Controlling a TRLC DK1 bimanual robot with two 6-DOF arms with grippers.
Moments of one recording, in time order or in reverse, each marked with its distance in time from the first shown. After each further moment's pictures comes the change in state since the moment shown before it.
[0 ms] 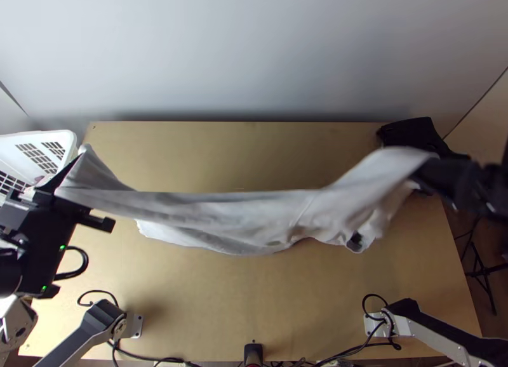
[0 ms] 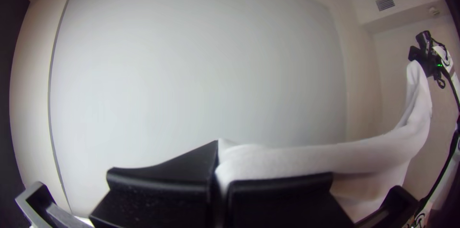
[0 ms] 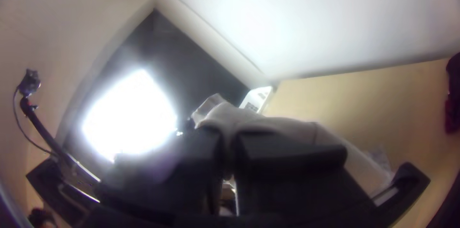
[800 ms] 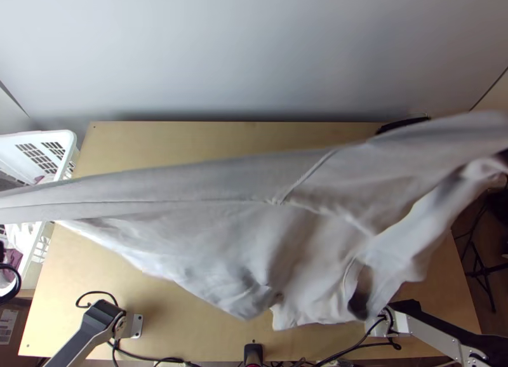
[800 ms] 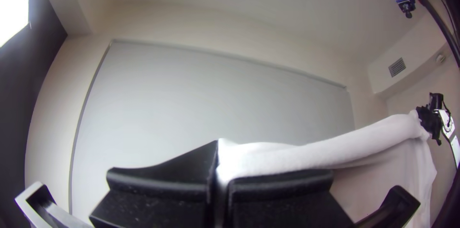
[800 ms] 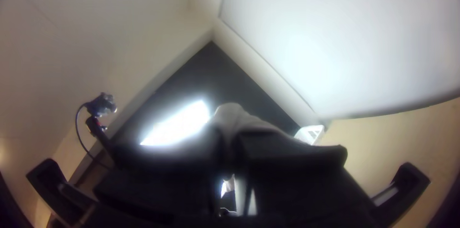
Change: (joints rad) left arm 0.119 -0.035 0.287 0.073 -0.001 -0.040; right arm -0.180 0.063 0.247 0.382 -0.215 0.415
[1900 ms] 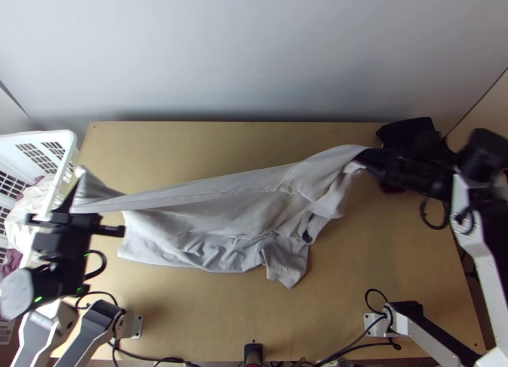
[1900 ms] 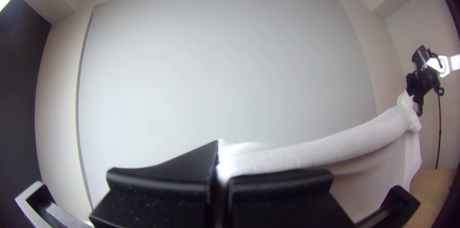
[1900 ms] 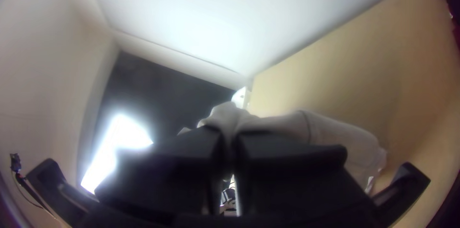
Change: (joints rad) left arm 0.061 -0.157 -0.775 0.364 0.047 0.154; right arm -0.086 -0.147 -1.167 0.364 0.010 -0.179
